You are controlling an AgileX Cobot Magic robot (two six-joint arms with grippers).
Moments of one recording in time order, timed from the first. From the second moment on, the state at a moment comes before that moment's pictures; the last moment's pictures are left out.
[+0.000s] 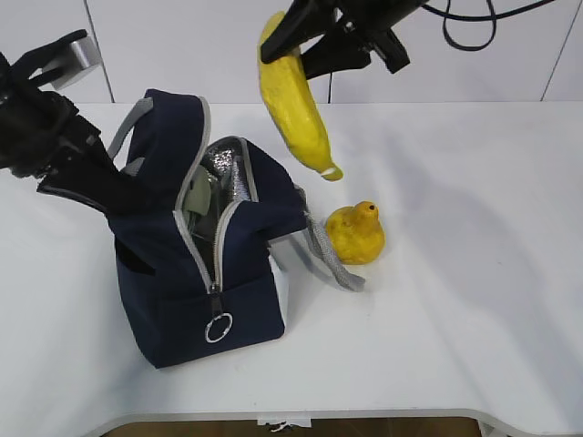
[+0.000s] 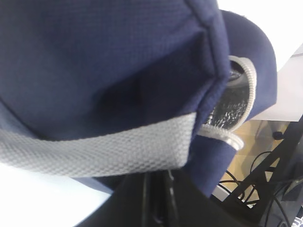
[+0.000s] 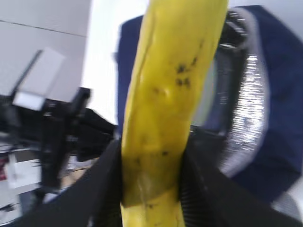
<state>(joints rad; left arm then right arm) -0.12 1.70 -1.25 -0.74 1.17 0.66 0.24 1.98 -1.95 0.84 1.25 -0.06</state>
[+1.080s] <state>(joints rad) -0.12 1.70 -1.25 -0.76 1.16 0.66 0.34 2.23 -1.95 1.16 1.21 -0.33</state>
